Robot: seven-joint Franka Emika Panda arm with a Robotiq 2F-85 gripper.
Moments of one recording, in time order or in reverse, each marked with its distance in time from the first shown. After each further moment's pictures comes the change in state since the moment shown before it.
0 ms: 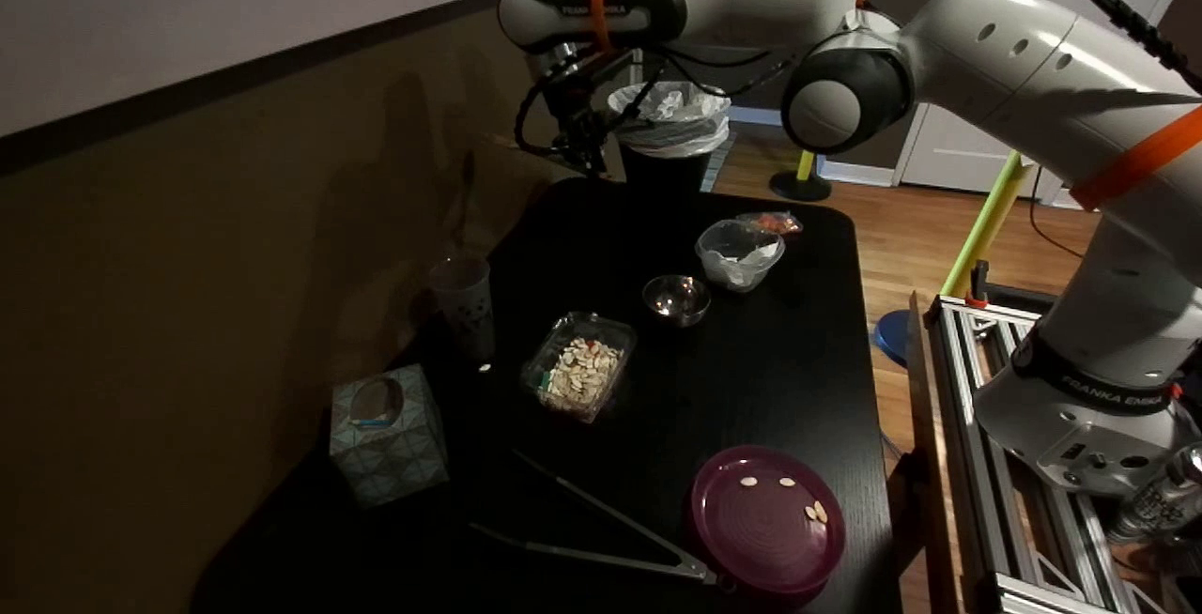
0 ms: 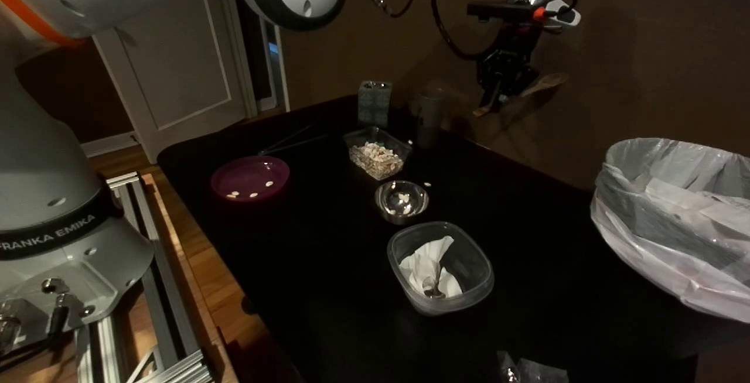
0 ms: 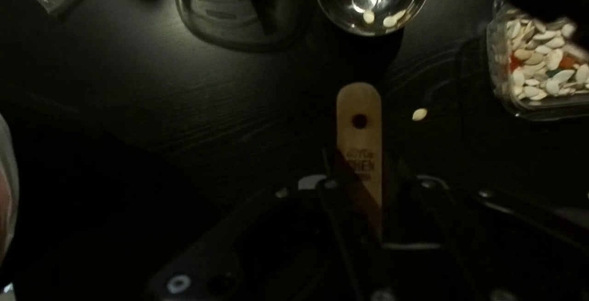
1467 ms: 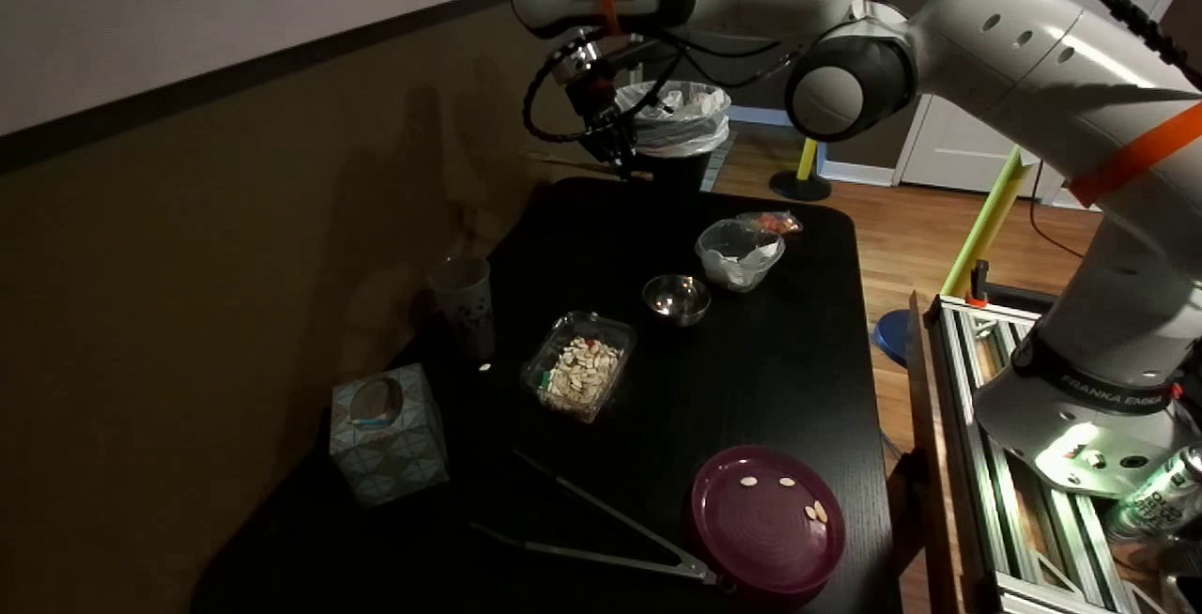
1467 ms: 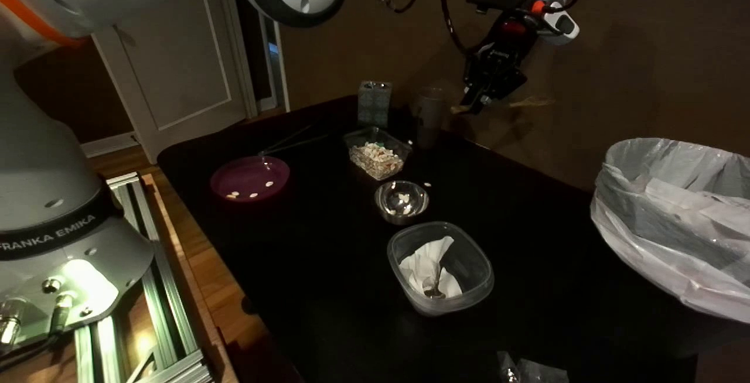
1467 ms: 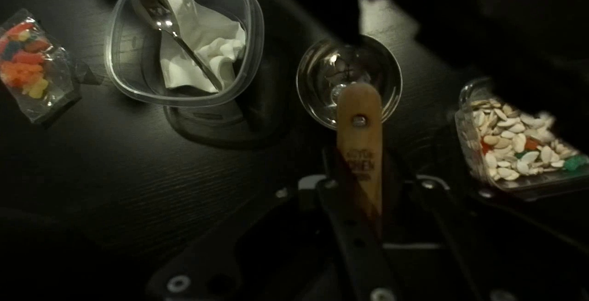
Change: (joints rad) arm -0.047 -0.020 0.017 -0.020 0.051 -0.204 0.022
